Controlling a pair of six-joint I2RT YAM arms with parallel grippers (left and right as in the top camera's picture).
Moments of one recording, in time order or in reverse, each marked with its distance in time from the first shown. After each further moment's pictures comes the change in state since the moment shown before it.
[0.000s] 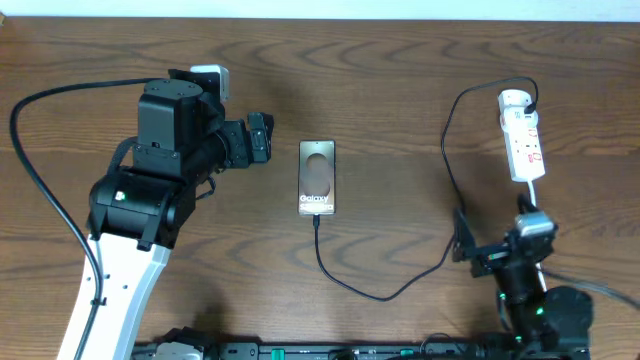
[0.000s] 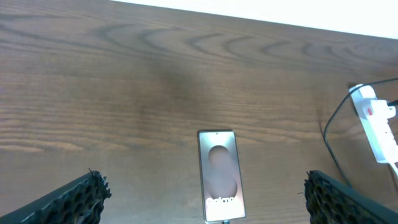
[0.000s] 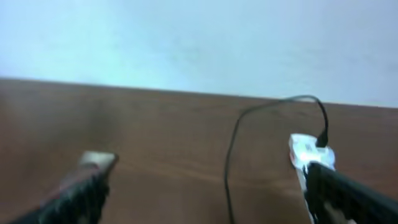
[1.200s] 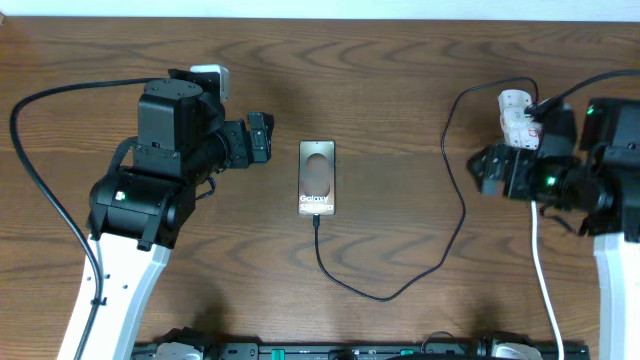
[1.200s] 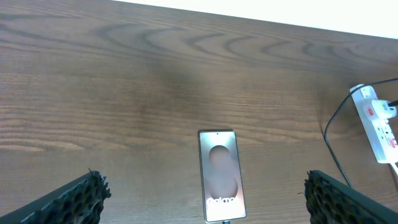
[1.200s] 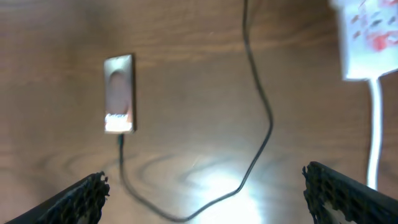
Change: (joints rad) left arm 0.000 0.000 0.000 0.000 0.000 0.000; right arm -0.122 1.097 1.091 -0.965 -0.150 0.098
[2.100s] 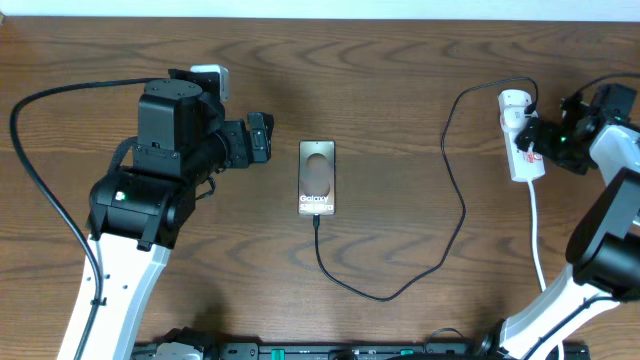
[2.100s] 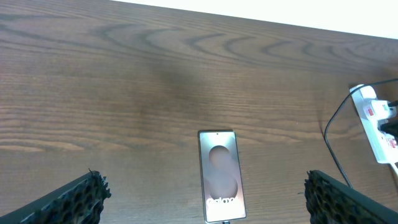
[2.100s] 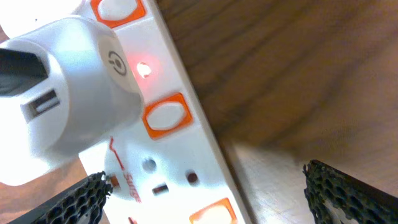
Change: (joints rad) left arm 0.000 0.000 0.000 0.001 0.000 0.000; right arm -0.341 0.826 0.000 0.678 0.154 -0.092
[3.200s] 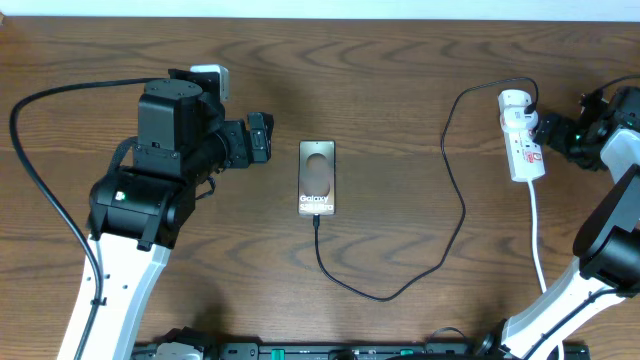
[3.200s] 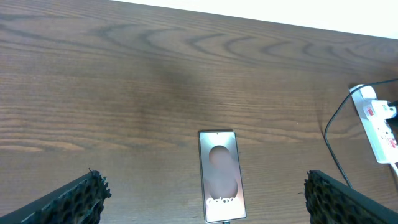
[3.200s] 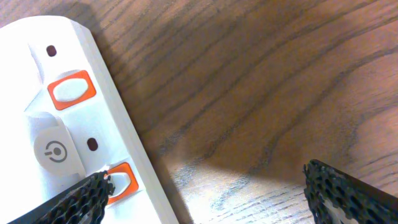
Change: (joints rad) left arm 0.000 0.000 0.000 0.000 0.000 0.000; right arm -0.055 0.074 0.025 0.132 -0.038 0.011
